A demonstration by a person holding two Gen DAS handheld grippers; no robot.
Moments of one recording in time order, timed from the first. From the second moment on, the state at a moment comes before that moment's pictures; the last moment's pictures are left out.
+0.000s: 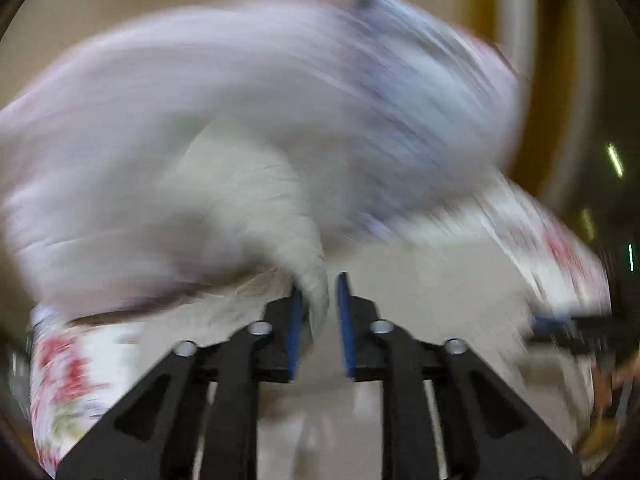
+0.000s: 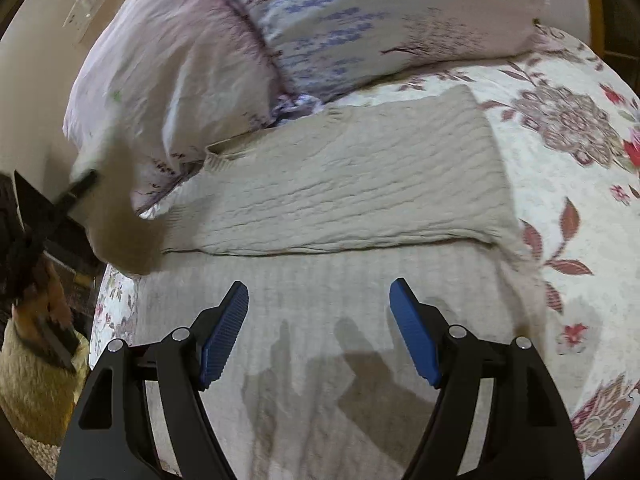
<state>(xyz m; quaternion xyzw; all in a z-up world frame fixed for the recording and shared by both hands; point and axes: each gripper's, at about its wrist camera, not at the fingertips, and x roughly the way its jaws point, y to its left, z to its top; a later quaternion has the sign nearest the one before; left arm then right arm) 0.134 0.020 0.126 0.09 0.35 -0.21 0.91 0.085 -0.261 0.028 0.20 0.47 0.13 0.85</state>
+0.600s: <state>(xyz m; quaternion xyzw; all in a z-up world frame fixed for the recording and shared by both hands) -0.039 0.150 0.015 -0.23 0.51 -0.07 0.82 -0.039 -0.363 -0.035 0.36 0.56 0.17 0.72</state>
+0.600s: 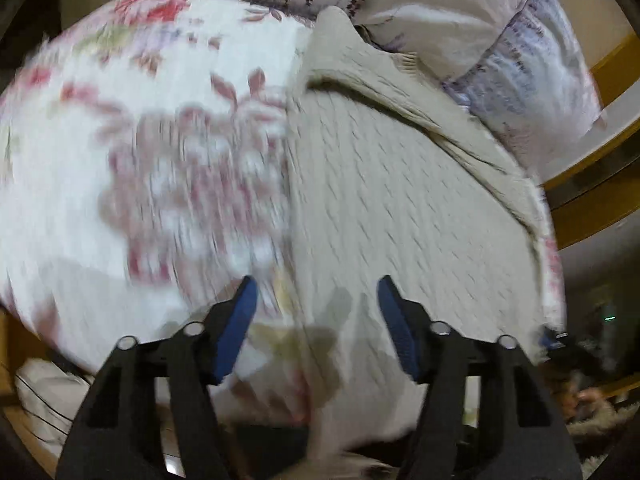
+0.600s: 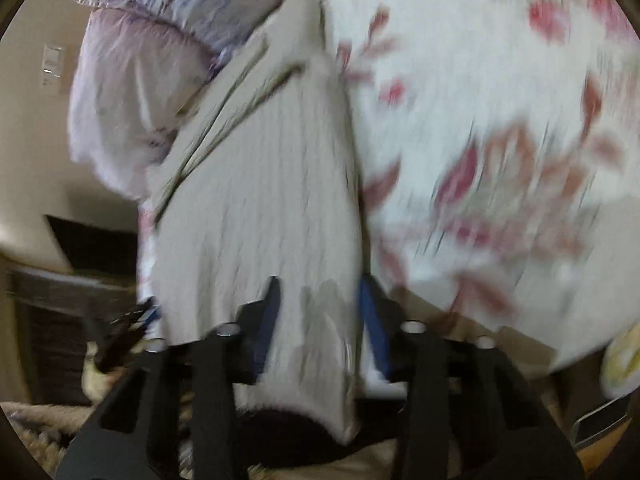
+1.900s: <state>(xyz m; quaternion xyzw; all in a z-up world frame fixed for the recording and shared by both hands) 0.189 0.190 -0.005 -0.33 0.49 -0.07 0.81 0.141 -0.362 0.008 0.44 0.45 0.14 0.77</state>
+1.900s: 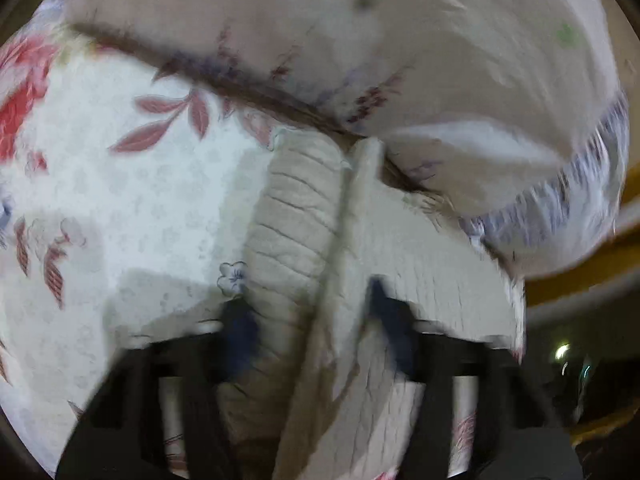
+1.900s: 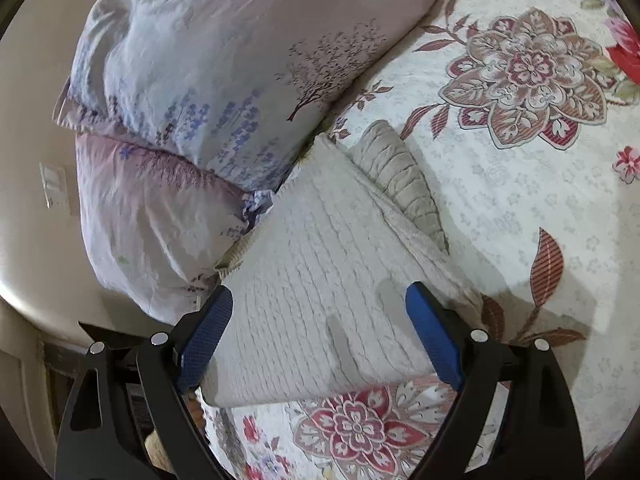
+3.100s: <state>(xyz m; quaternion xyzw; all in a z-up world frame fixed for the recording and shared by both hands) 0.189 -0.054 -0.018 -0.22 0.54 -0.22 0.78 0.210 -0.403 -0.027 0.37 0.52 0.17 0.75</state>
